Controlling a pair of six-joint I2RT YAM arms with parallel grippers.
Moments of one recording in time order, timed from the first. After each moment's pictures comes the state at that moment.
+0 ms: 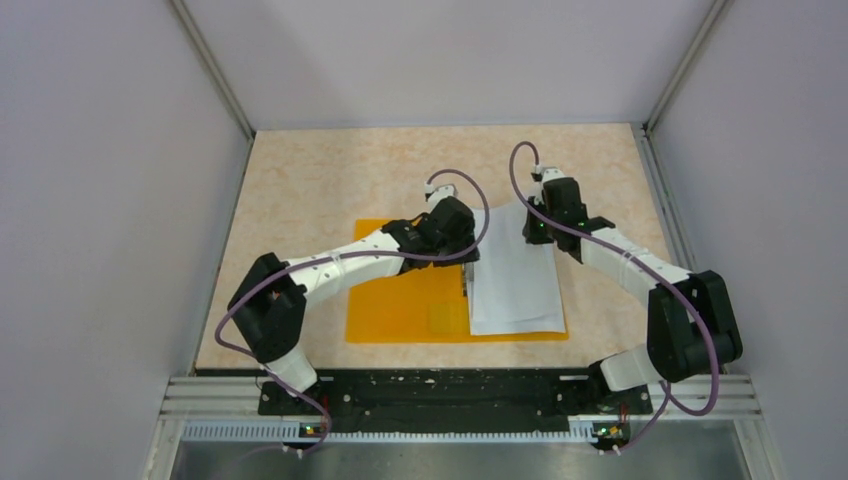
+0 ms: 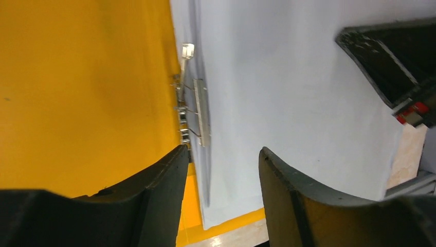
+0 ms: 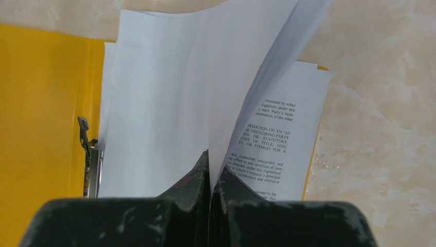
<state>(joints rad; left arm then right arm) -0.91 1.67 1.25 -0.39 -0.19 -0.90 0.33 1.44 0.86 -0.19 0.00 0.22</state>
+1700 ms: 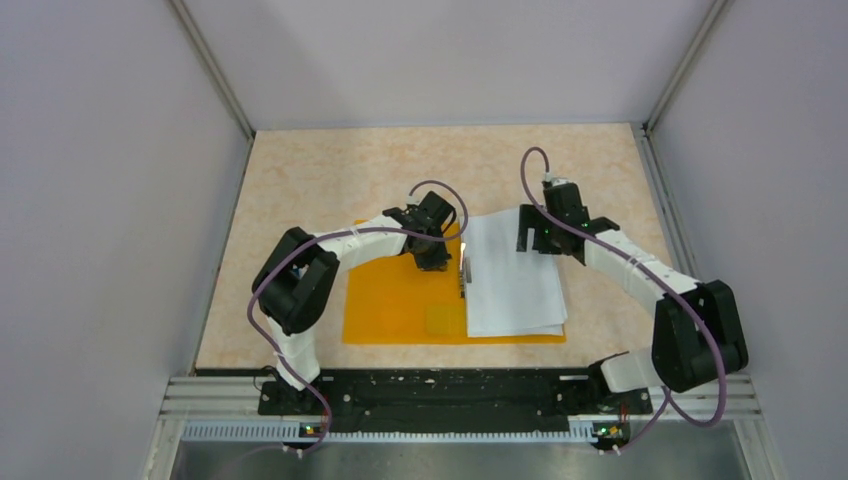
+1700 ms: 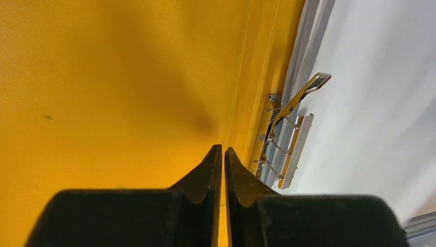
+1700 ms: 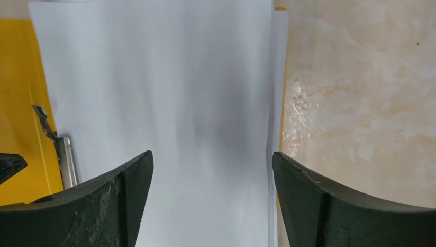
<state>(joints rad) -0.72 1.86 1.25 -0.50 -0.01 -0.91 0.34 1.40 0.89 -0.39 0.08 0.32</state>
